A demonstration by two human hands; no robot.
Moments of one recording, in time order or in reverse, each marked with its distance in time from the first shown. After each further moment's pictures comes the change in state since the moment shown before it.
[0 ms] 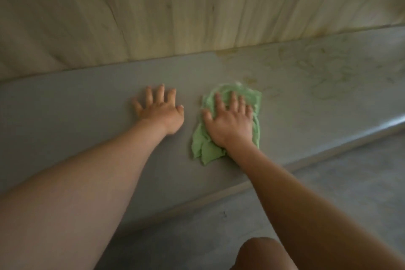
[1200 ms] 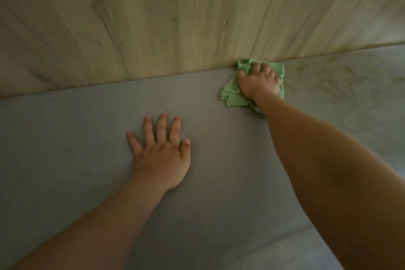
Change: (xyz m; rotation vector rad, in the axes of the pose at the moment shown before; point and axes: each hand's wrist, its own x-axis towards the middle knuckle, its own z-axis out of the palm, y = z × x) left_hand 0.019 -0.006 0.033 0.007 0.105 0.023; right_hand 0.239 0.029 -0.025 -0.009 0.071 0.181
